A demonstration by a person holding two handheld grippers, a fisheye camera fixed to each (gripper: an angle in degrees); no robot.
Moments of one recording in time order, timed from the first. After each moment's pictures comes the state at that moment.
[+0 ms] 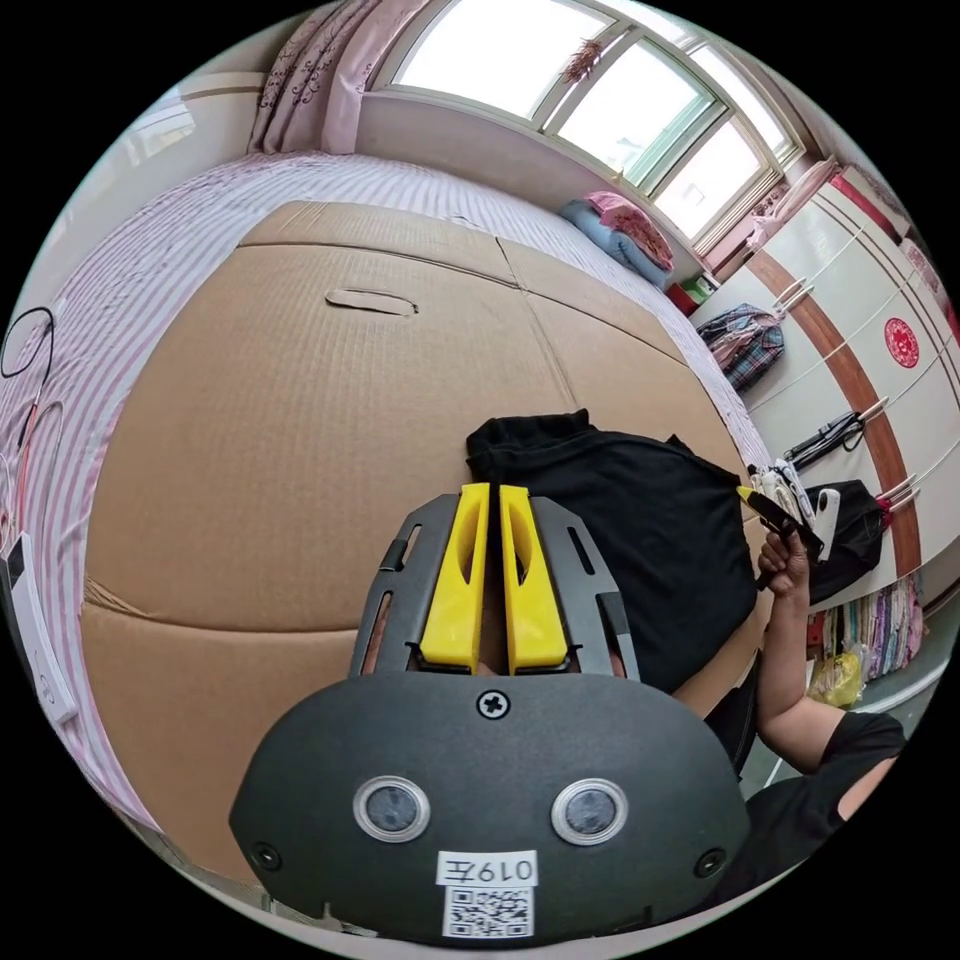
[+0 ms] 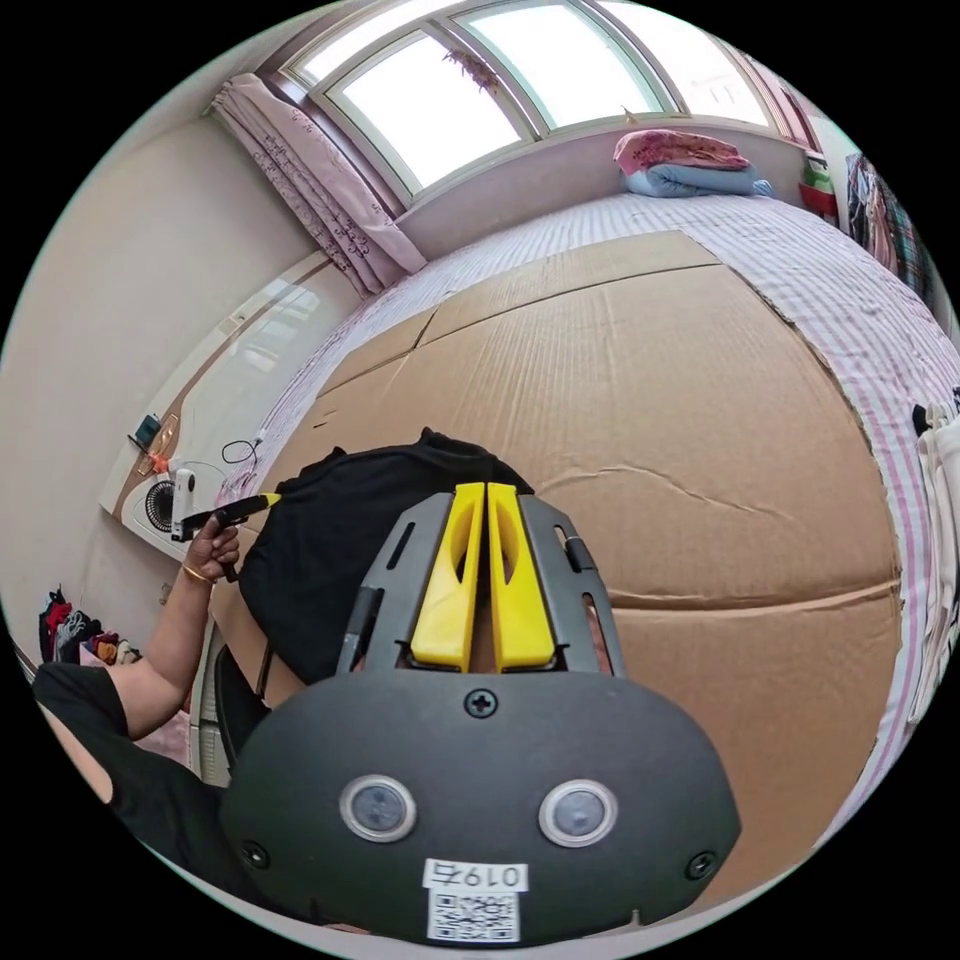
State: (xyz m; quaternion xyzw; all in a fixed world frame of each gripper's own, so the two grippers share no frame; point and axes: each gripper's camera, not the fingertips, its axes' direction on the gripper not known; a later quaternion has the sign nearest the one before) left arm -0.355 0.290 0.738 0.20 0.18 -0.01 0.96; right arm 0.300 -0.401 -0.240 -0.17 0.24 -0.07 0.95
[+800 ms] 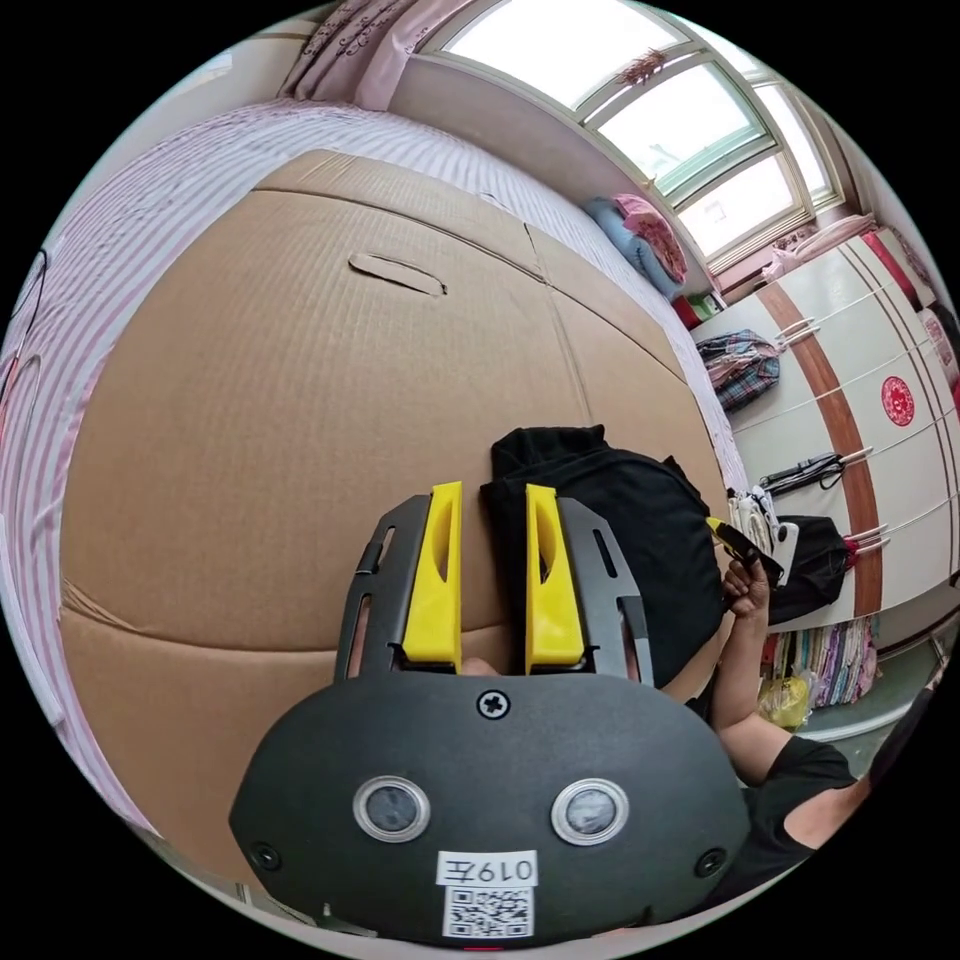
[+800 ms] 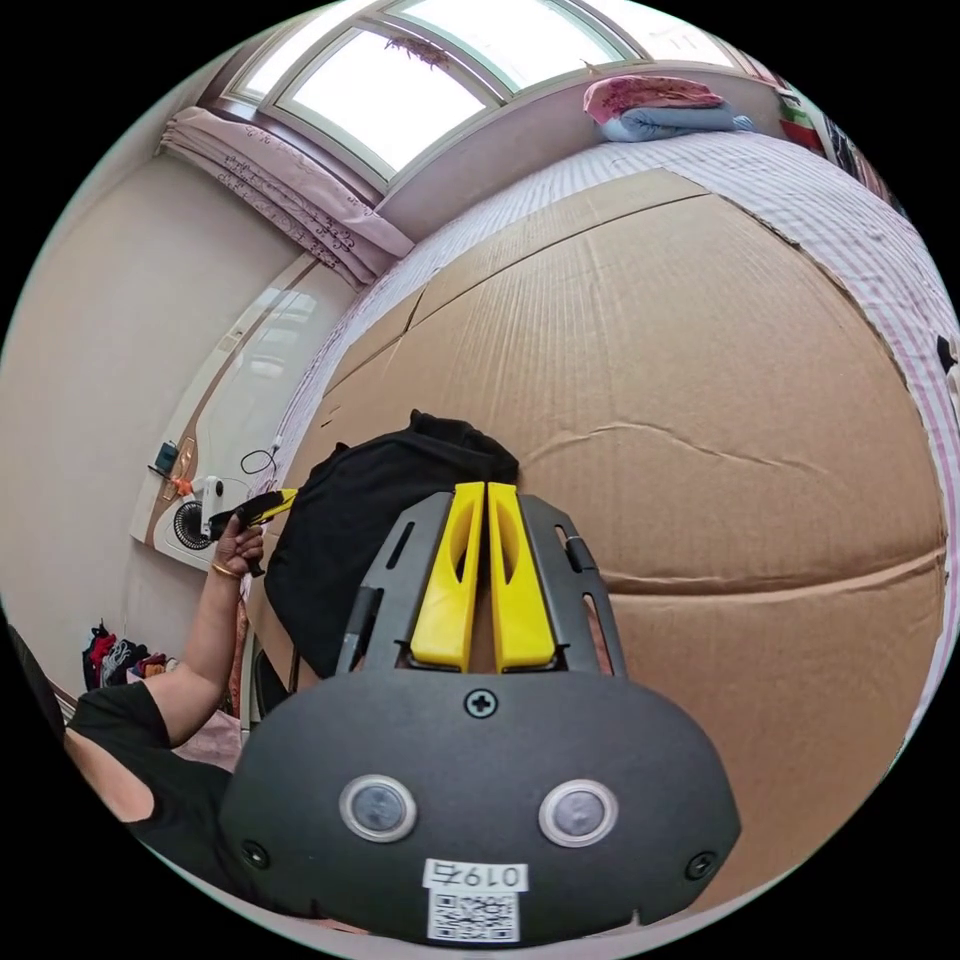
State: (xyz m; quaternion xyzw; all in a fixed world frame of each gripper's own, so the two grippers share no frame) left arm -0.446 0.228 0.746 0.16 0.24 -0.04 0.96; right arm 0.312 -0.403 -0.241 -0.20 0.19 0.00 0.96
